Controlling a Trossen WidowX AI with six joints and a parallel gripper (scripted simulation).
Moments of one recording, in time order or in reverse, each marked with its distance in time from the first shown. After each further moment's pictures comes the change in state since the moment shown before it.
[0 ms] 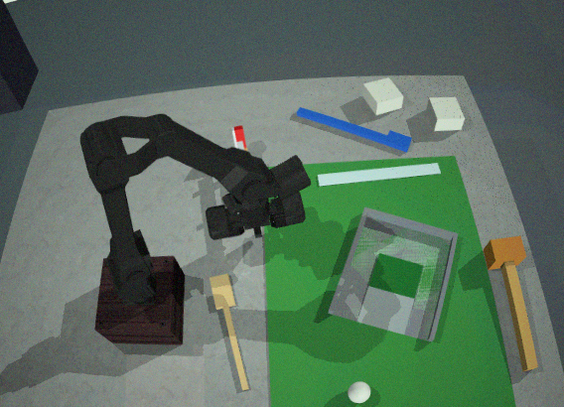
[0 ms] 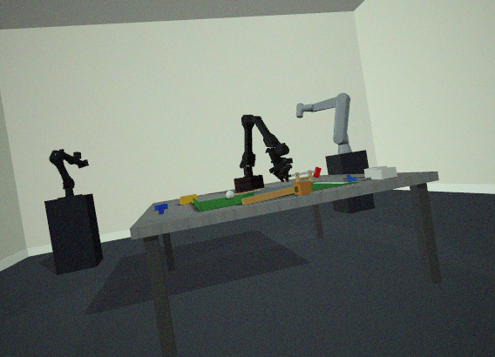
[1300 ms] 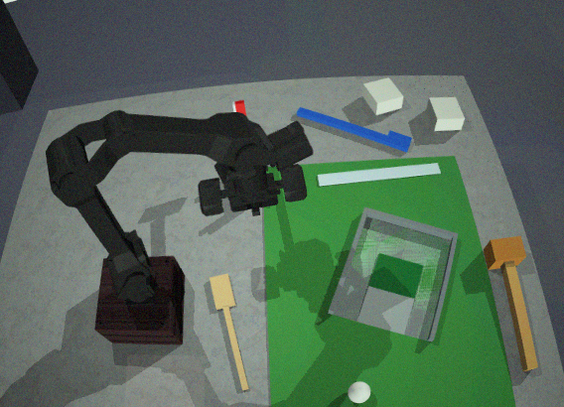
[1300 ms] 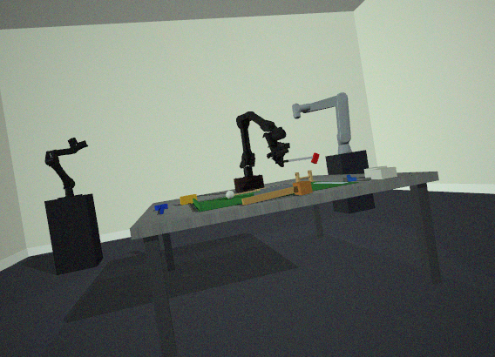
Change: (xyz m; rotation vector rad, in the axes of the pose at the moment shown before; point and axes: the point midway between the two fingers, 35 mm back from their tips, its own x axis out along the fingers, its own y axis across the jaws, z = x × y) arm -0.090 -0.004 0.019 0.032 0.012 -0.009
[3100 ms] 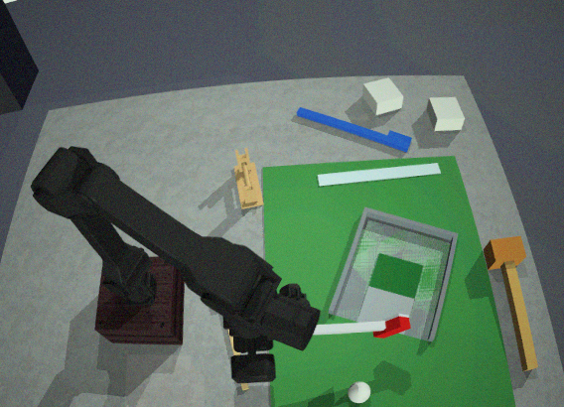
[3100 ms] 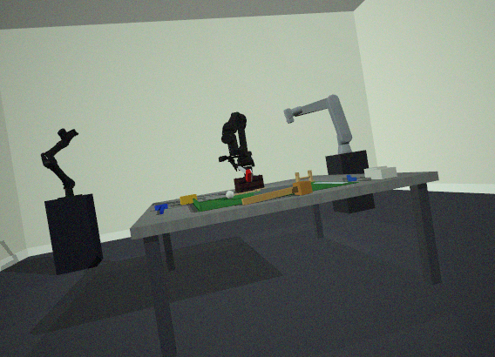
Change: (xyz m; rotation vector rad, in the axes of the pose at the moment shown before) arm -0.085 0.032 -0.249 1.659 0.151 -0.233
